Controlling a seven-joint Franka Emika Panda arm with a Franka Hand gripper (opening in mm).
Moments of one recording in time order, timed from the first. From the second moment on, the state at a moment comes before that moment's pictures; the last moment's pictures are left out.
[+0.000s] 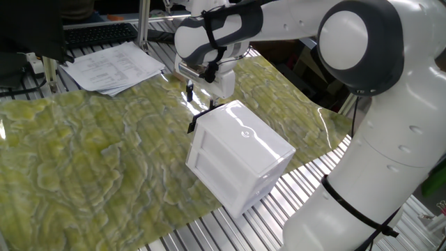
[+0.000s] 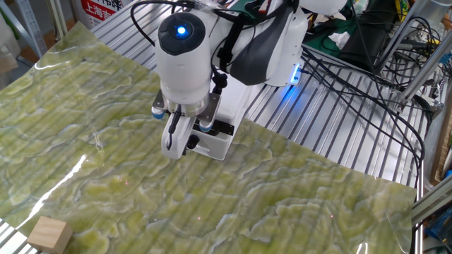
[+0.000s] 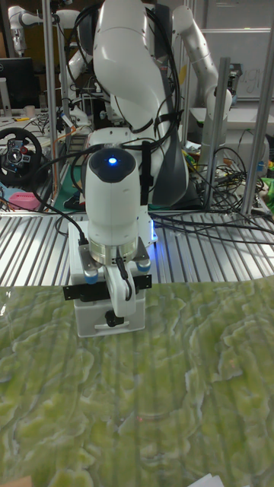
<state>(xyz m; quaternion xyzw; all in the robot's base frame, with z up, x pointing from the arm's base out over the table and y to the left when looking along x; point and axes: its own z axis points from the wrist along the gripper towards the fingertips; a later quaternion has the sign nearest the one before) 0.518 -0.032 0.205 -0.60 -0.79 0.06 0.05</state>
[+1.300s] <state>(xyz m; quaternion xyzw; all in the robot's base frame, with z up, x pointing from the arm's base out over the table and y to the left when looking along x) 0.517 -0.030 0.199 -0.59 -0.80 0.04 0.02</state>
